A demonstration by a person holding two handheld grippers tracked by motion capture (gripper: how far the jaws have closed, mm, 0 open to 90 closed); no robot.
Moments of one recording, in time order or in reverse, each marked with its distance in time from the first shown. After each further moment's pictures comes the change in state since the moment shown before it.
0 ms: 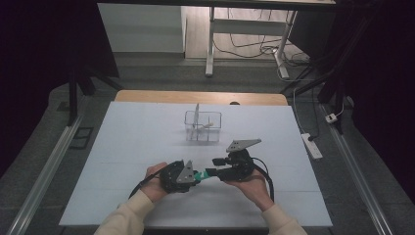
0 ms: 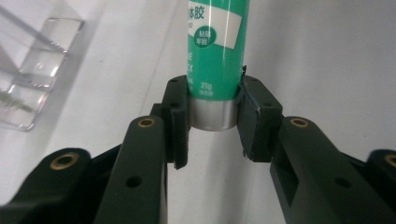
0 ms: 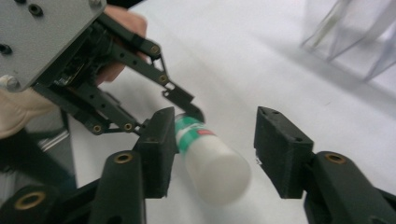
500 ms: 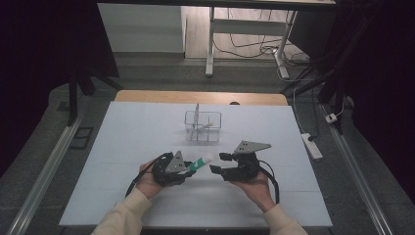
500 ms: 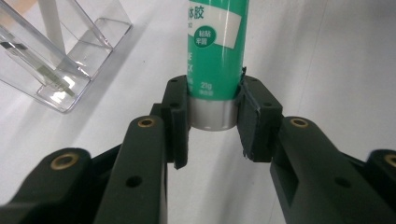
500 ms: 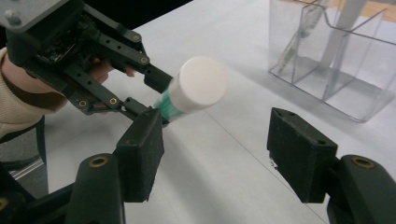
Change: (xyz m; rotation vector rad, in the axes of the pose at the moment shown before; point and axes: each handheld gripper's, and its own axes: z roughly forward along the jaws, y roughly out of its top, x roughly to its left) left arm 0.015 -0.011 -0.011 -0.092 0.039 -0.144; right arm -0.003 -0.011 -0.008 -0.125 -0.058 -0.020
